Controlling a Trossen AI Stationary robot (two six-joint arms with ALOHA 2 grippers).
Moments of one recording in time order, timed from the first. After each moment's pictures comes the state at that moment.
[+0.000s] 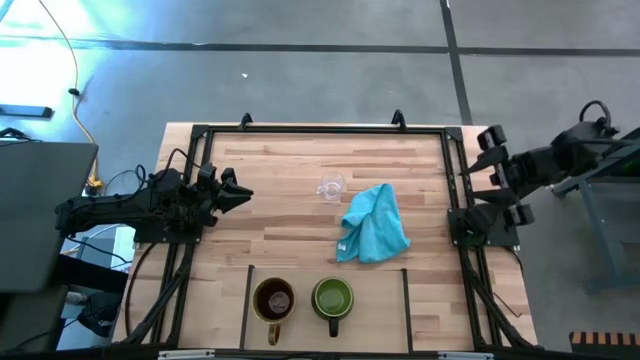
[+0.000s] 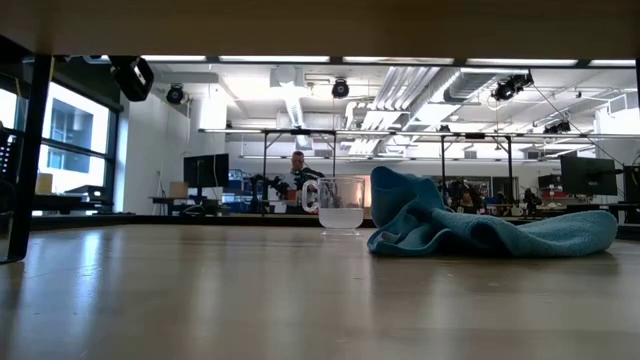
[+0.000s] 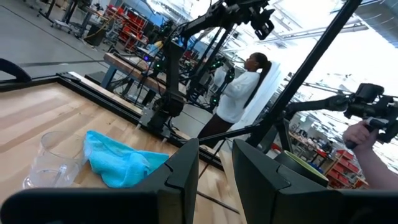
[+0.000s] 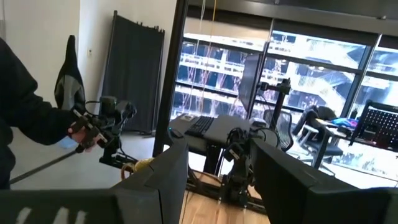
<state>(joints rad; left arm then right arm) 0.28 0.28 0.17 0.24 0.19 -0.58 0.55 0.70 1.32 -0.49 0.28 -0.24</state>
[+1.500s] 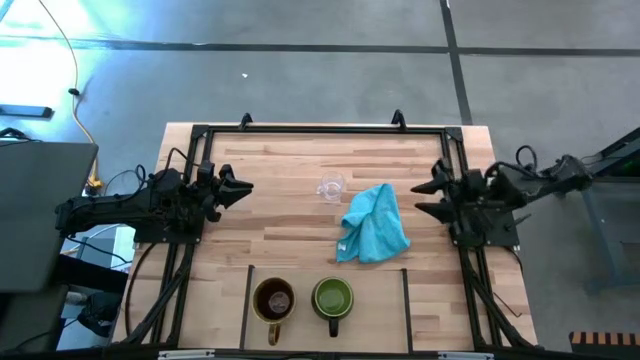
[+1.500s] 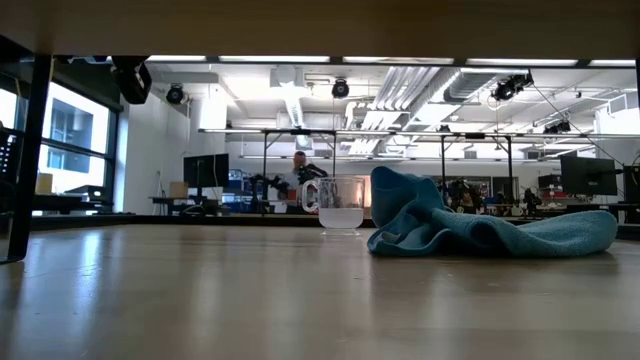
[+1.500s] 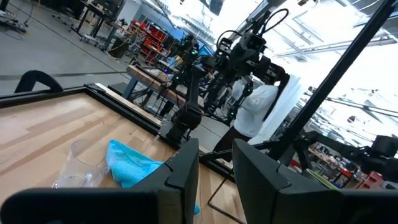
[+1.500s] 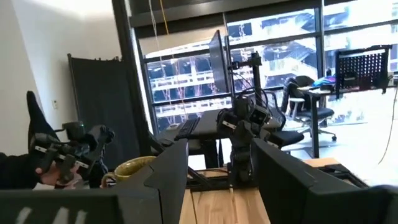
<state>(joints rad) 0.28 0.28 0.17 0.24 0.08 -0.58 0.34 0.56 0.65 0.13 0.25 0.07</state>
